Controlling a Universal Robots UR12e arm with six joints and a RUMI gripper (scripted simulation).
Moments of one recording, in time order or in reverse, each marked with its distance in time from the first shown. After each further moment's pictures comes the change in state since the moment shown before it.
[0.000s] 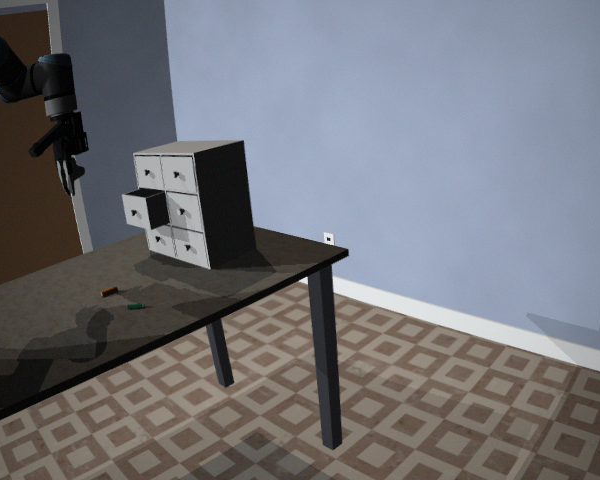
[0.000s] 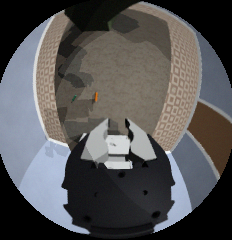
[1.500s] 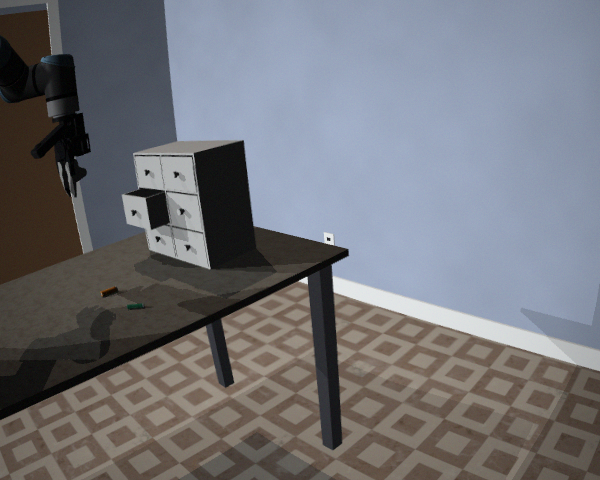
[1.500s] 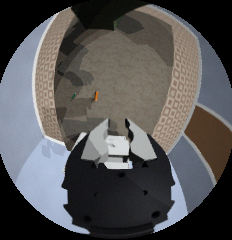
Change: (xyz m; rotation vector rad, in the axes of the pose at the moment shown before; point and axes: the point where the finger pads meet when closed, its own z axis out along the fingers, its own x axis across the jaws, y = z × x) arm -0.007 0.001 0.004 0.003 0.016 -0.056
